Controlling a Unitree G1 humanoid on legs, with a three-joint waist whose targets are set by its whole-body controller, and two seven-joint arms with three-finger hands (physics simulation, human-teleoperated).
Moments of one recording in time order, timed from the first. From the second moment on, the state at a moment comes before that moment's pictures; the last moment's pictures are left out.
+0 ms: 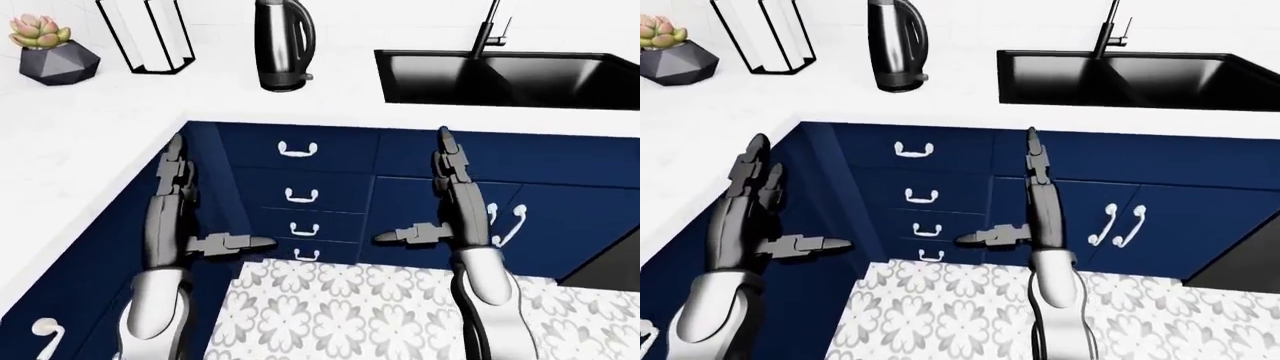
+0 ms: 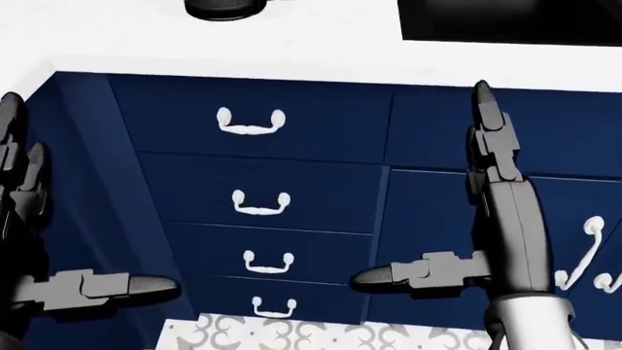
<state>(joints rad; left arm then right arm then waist) -0.07 0.06 0.14 -0.75 0.09 0.65 -0.05 -0.10 -0.02 -0.01 -0.54 -0.20 0.45 0.04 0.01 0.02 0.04</state>
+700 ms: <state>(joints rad) -0.07 0.06 0.12 -0.75 0.08 0.67 -0.06 -0.09 -0.02 -0.02 -0.53 -0.21 0.46 0.02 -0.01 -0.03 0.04</state>
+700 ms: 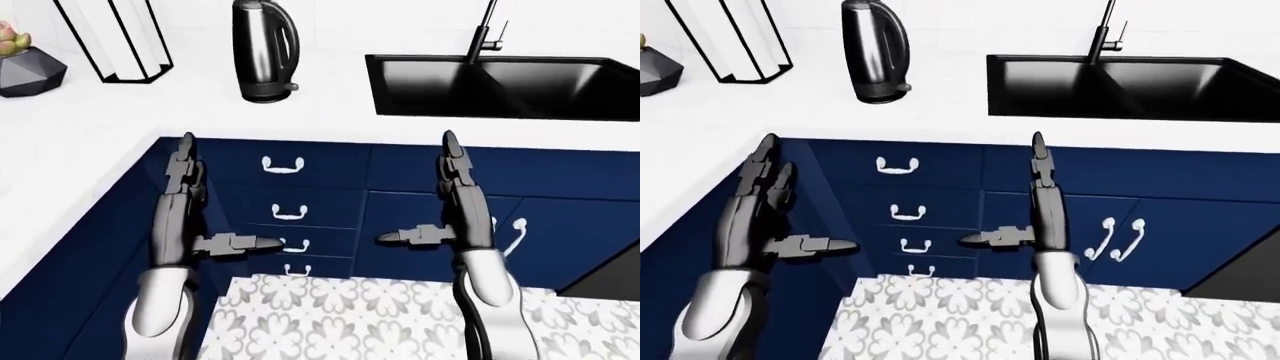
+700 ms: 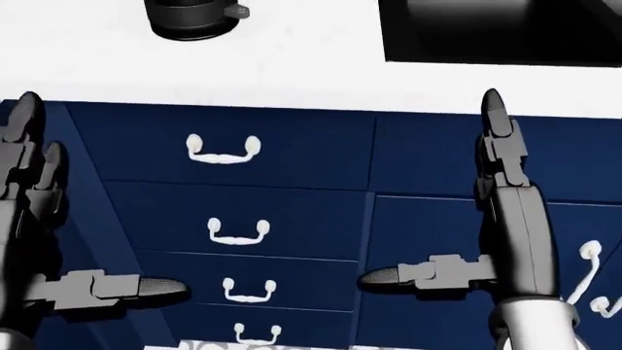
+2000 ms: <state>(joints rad) -0.07 0.06 0.13 -0.78 0.08 0.66 -0.06 -0.11 -0.01 0.00 -0.55 -0.21 0.45 0.02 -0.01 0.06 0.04</state>
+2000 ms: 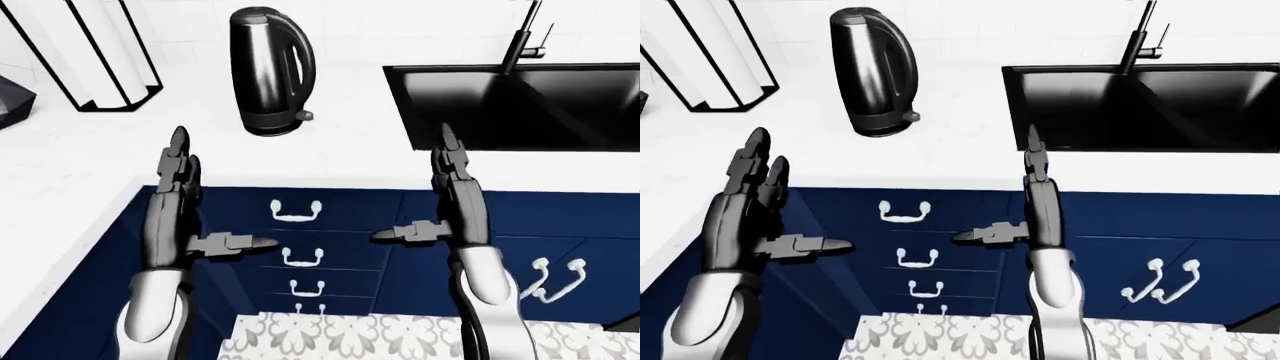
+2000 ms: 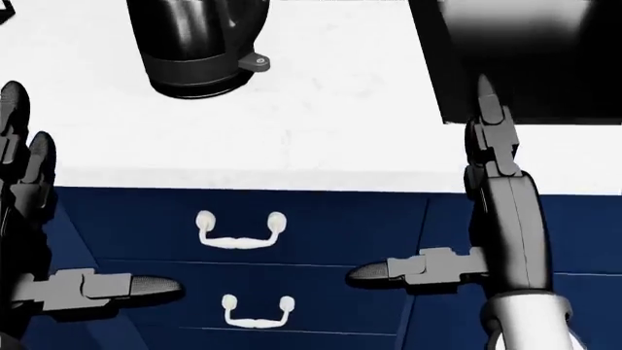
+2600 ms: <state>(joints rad) -0.07 0.07 0.15 -0.78 0.09 0.68 -0.05 -0.11 -0.01 0.03 -0.53 -0.21 0.46 0.04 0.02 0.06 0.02</state>
